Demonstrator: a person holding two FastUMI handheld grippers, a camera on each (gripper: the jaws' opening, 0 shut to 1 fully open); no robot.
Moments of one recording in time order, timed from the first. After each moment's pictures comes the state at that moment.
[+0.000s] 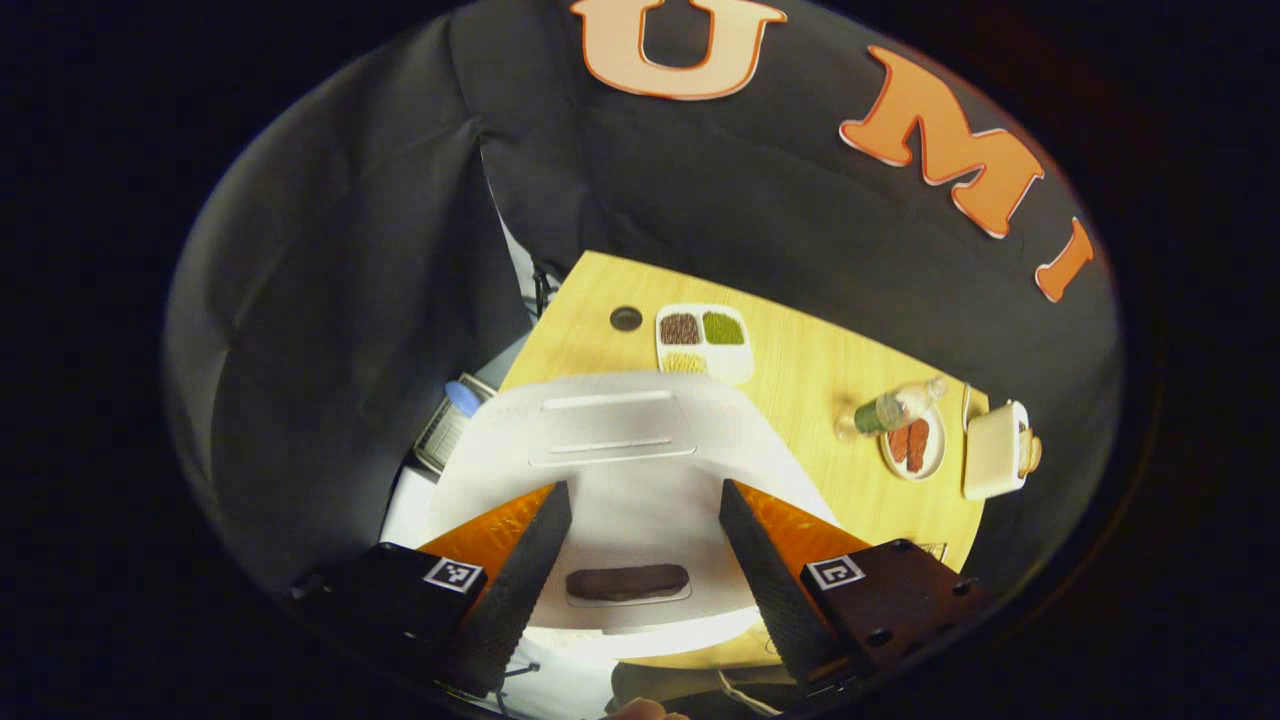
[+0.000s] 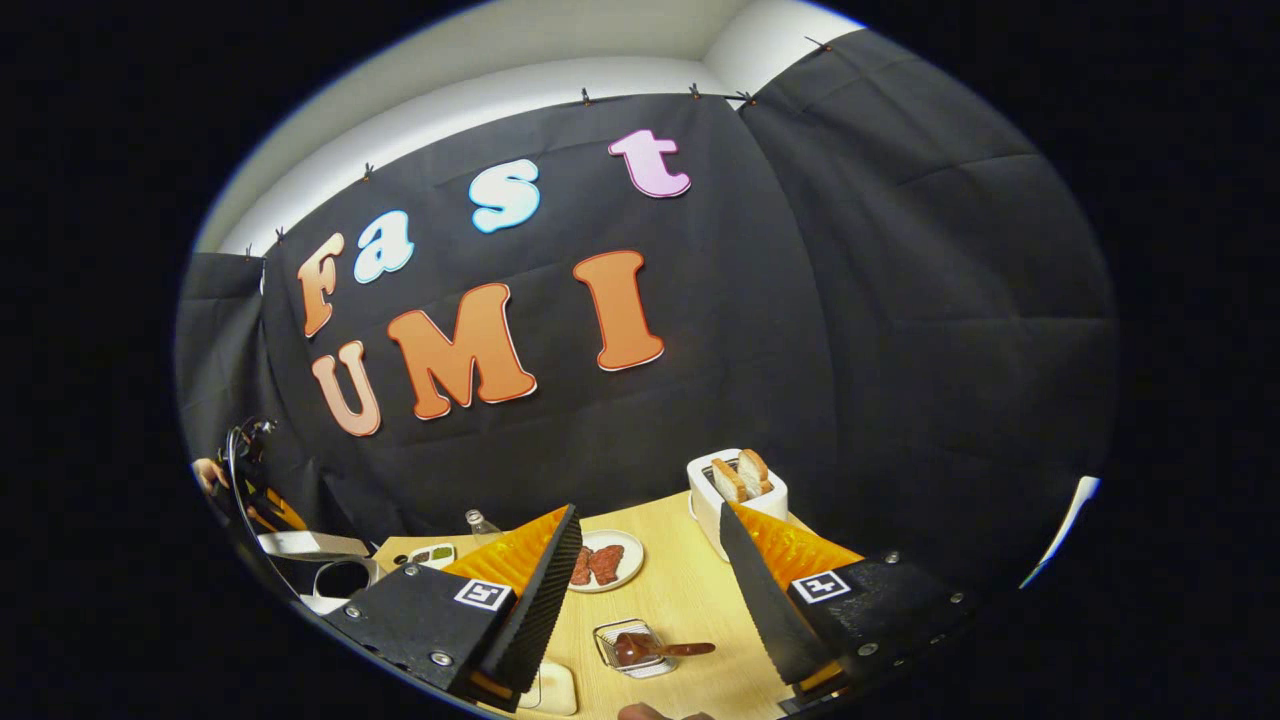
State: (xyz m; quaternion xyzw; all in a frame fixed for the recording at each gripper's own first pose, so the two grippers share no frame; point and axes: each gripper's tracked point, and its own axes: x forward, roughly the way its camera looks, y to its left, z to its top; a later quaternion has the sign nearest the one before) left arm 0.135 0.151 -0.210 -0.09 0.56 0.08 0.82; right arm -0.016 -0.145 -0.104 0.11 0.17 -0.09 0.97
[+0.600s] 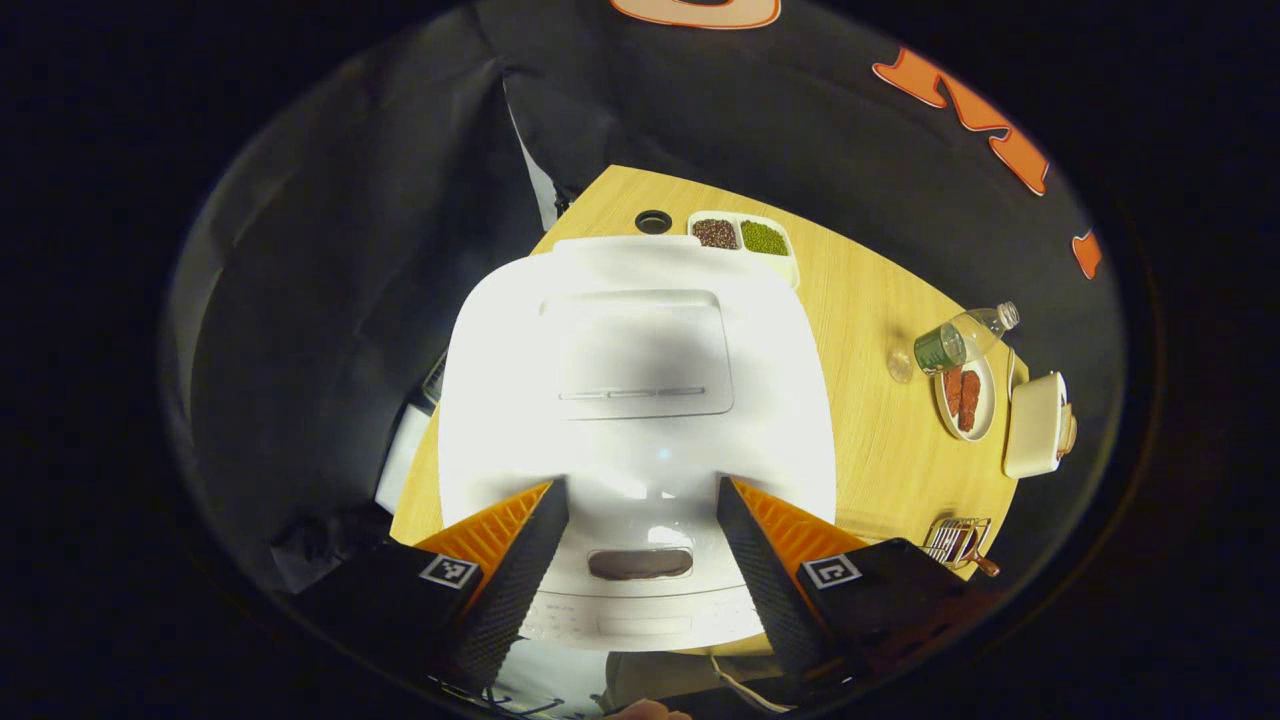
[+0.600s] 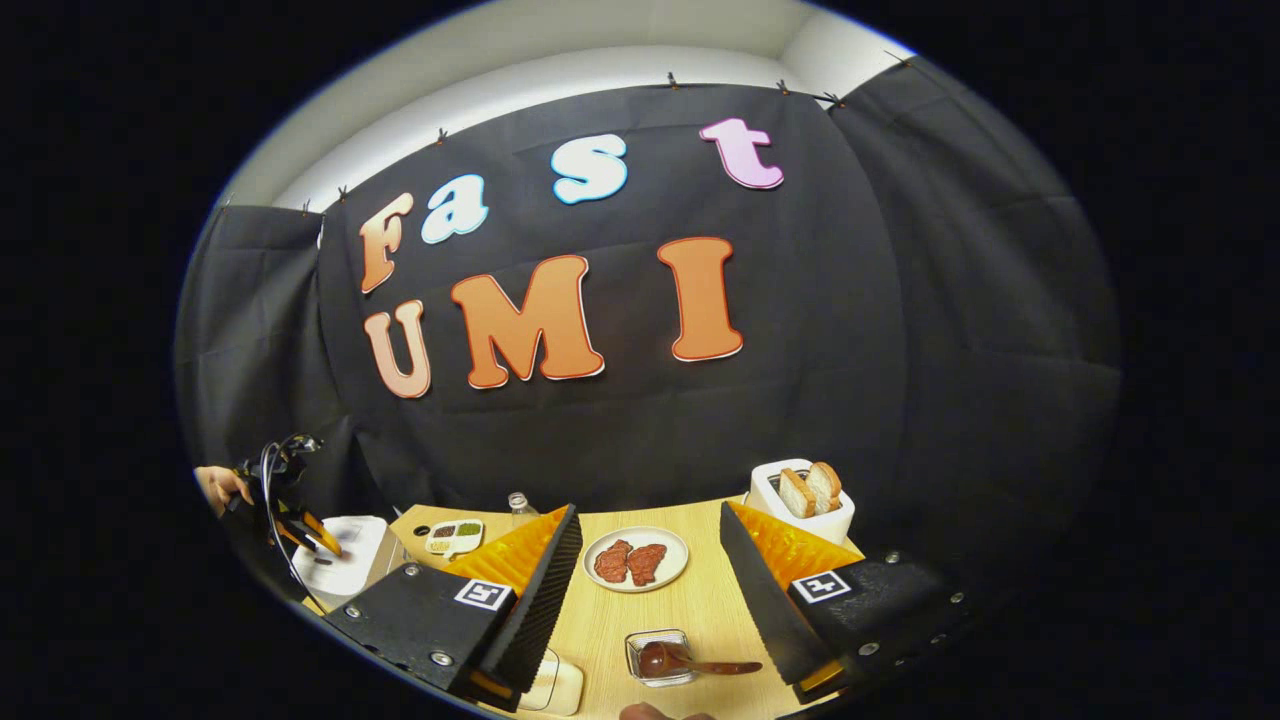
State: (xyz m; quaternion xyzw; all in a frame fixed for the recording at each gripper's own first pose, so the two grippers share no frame) left arm 0.093 0.142 -0.279 -0.11 0.57 0.11 0.81; right arm 0.020 -0.083 -0.107 0.04 0.17 -0.01 0.98
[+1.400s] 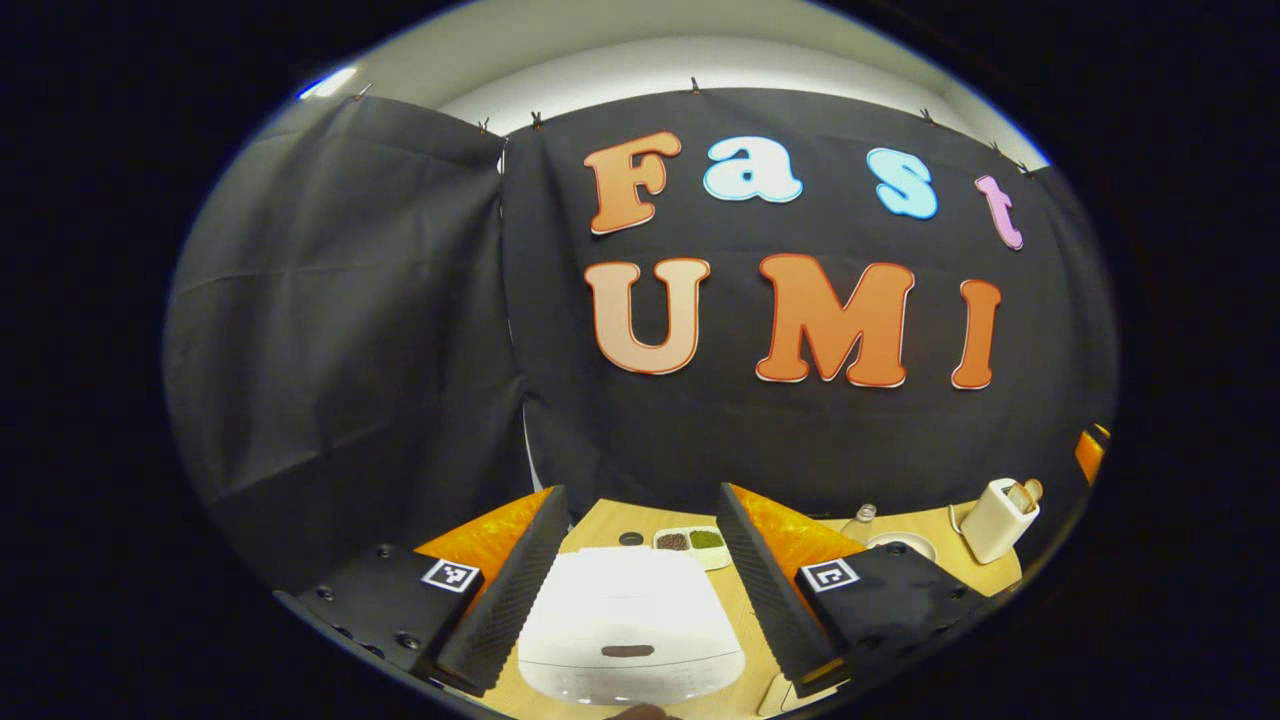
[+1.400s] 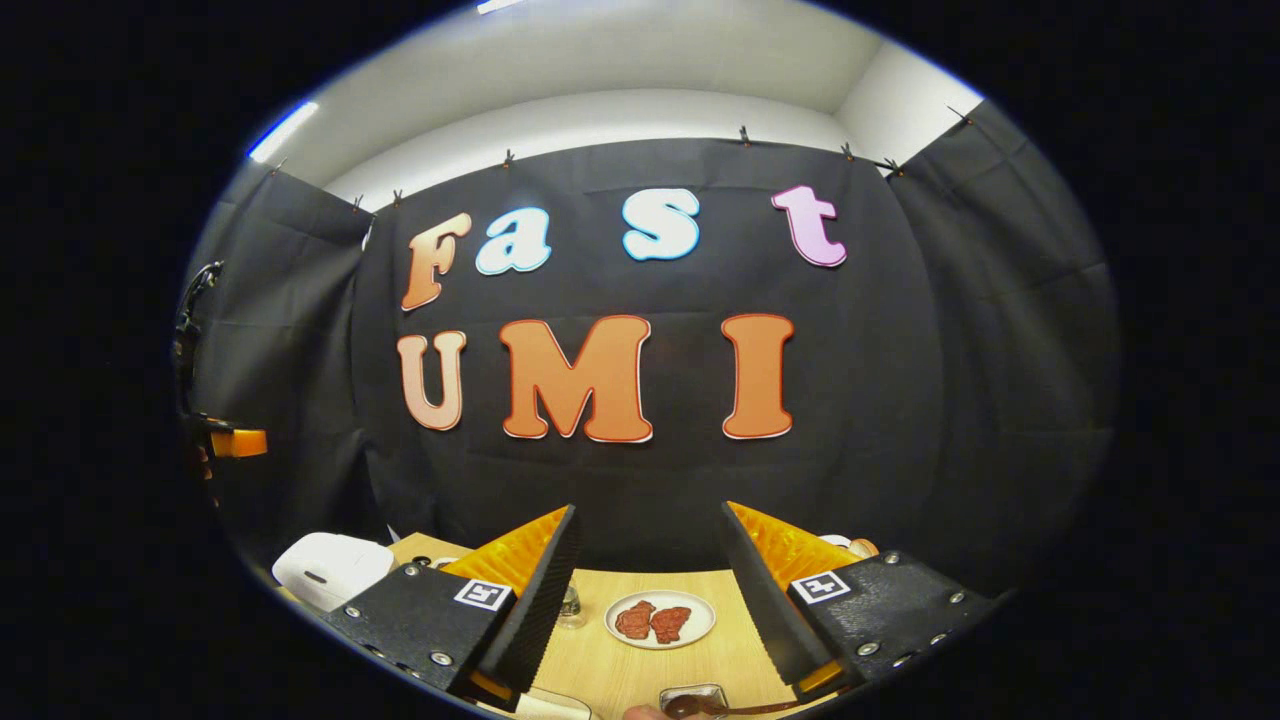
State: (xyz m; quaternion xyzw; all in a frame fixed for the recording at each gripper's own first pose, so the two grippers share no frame) left arm 0.081 0.123 -0.021 -0.02 0.07 0.11 0.99; right arm 0.054 -0.002 -0.055 0.00 0.06 0.02 1.00
